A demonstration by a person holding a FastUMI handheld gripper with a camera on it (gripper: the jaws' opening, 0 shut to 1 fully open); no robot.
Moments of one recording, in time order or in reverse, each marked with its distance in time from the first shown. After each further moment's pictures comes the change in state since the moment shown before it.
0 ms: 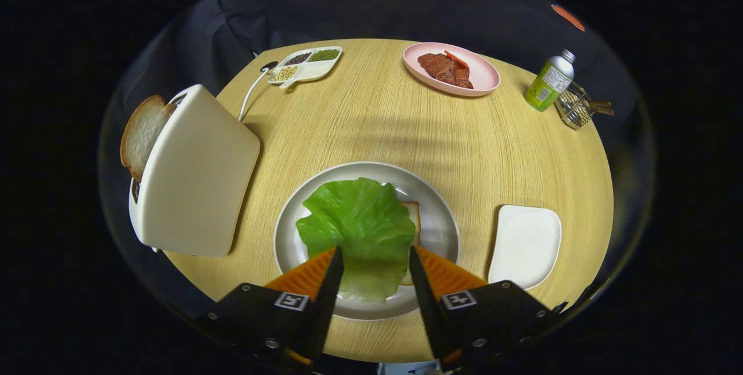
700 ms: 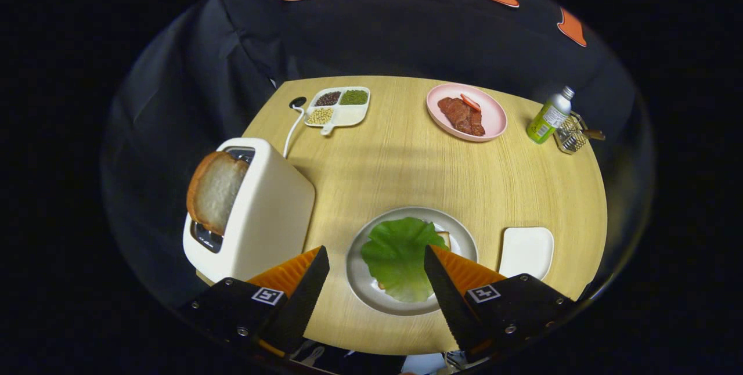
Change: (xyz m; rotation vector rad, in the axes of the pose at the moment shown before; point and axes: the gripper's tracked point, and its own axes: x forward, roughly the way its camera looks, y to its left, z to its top) arm -0.071 0.078 0.064 0.010 -0.106 0.047
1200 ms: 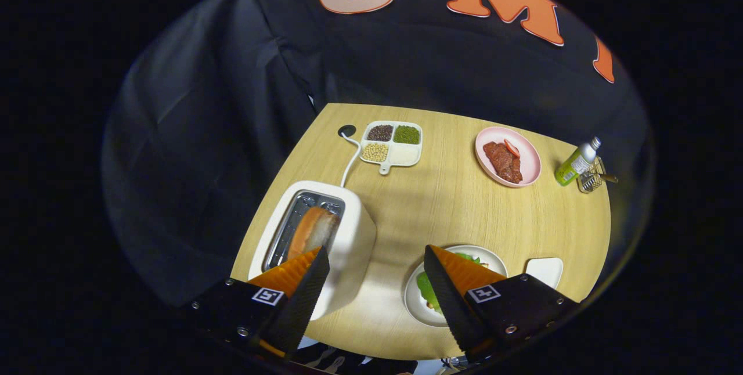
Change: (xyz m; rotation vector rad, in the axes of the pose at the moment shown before) arm -0.025 0.095 0.064 -0.082 -0.082 0.086
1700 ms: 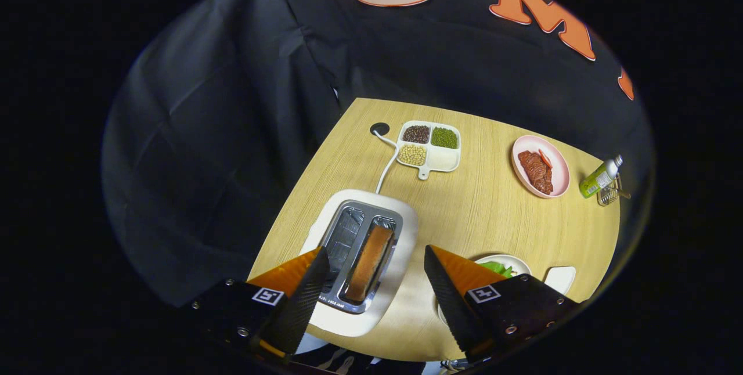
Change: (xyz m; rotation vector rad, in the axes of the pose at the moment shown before) arm 0.024 0.054 0.006 -0.044 0.060 0.054
